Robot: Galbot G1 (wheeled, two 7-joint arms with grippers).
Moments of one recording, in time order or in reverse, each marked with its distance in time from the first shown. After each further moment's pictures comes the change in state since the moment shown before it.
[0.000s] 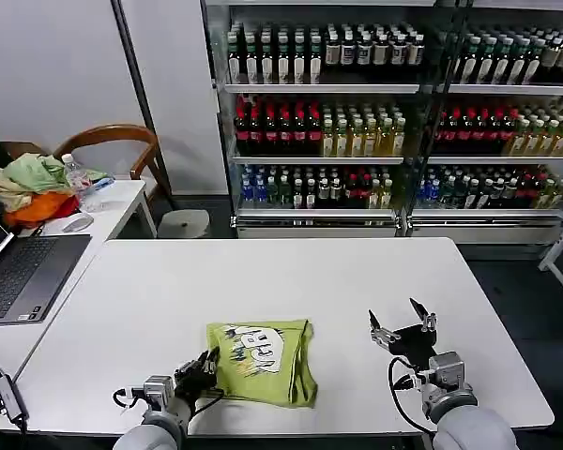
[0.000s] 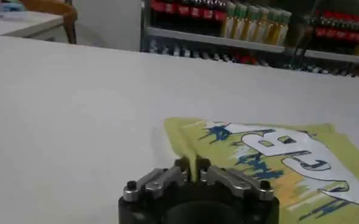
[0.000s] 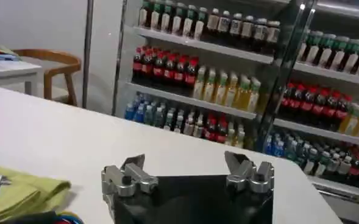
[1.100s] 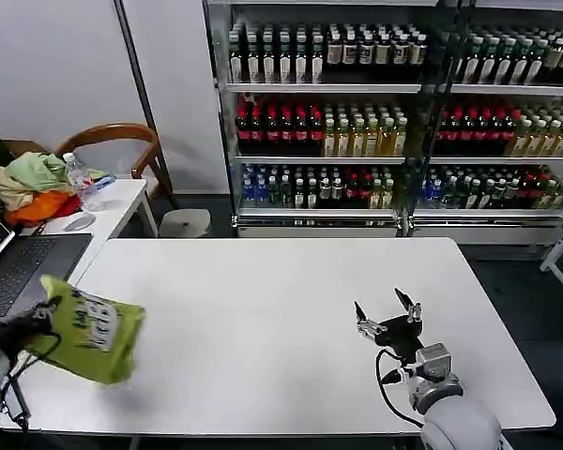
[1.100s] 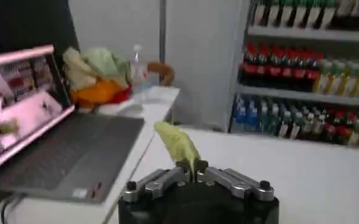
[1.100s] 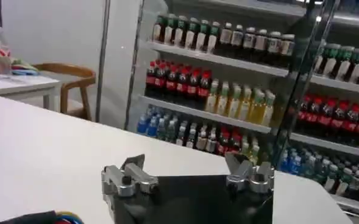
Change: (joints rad) left arm 0.232 0.316 -0.807 -0.124 -0.421 0.141 0.093; right arm 0.062 0.001 -0.063 -0.014 -0.007 0.023 -0.007
